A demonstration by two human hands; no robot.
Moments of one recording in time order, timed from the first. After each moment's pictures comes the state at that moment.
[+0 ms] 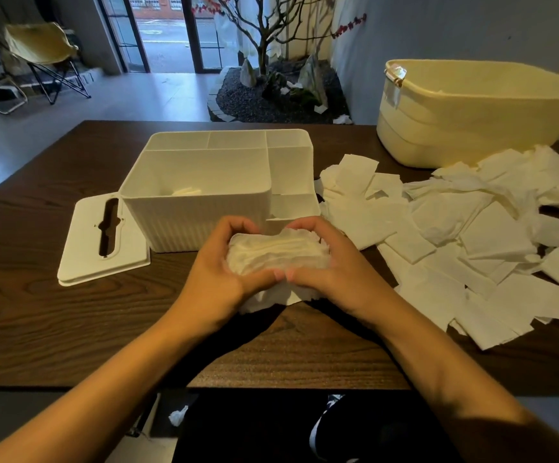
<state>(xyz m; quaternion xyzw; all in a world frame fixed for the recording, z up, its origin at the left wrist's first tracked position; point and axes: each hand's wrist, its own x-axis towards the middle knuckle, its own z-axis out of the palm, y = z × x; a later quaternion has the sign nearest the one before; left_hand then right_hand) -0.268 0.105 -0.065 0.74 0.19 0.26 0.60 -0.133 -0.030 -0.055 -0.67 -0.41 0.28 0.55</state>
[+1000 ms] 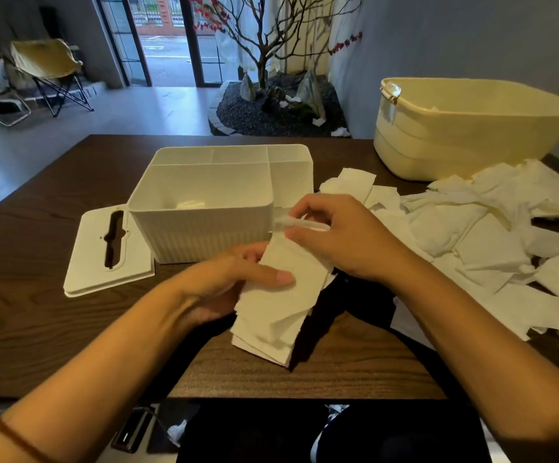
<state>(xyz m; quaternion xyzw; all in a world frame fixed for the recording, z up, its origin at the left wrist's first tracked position) -0.249 0.123 -0.035 0.60 0.15 -0.08 0.78 -0.109 -0.010 -0.007 -0.76 -0.48 0.12 0.42</state>
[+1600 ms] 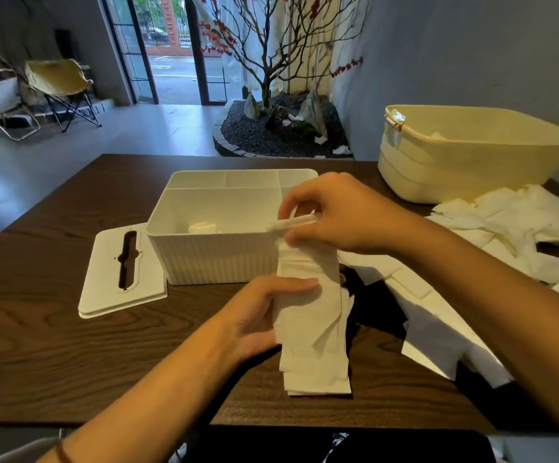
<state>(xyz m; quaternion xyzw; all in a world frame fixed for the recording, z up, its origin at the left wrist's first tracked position) -0.234 0.099 -0.051 0.39 0.17 -0.03 0.90 -0.104 0.018 0.056 -0.78 -0.56 0.08 0.26</state>
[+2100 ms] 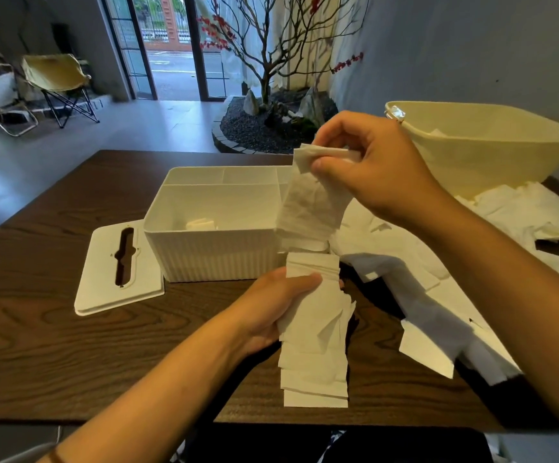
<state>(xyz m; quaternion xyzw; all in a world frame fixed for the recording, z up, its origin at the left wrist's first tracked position) -0.220 0.089 -0.052 0.56 0.23 0.01 0.79 -0.082 0.009 0.066 -0.72 -0.52 -0.05 0.46</state>
